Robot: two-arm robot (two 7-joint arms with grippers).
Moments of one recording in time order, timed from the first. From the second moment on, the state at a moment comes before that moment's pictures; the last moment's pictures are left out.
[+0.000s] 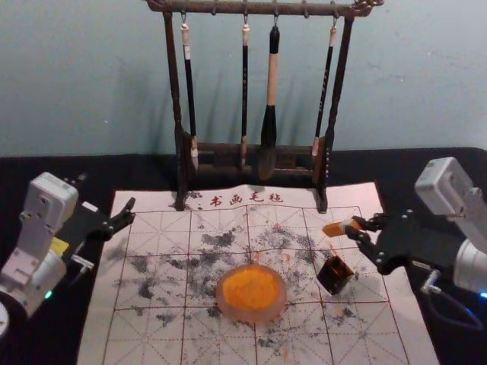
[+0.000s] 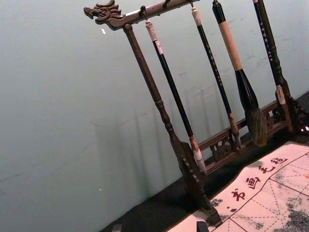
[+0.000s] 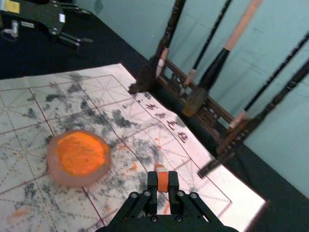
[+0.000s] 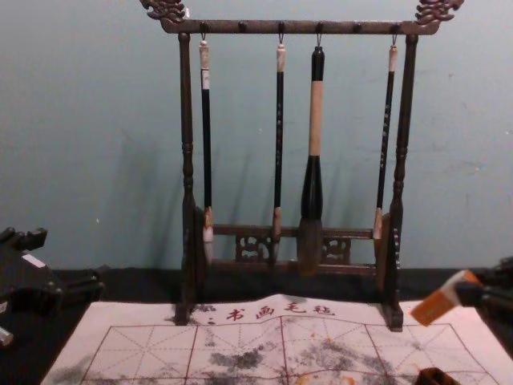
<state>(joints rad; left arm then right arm) -0.20 0.60 0.45 -1.41 -0.25 -0.12 0.03 0.15 0.71 -0.36 -1.72 0.26 0.21 0.50</state>
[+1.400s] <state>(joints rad) -0.20 0.60 0.45 -1.41 -0.25 -0.12 0.03 0.08 0.74 -0.34 -1.75 0.28 0.27 0.52</state>
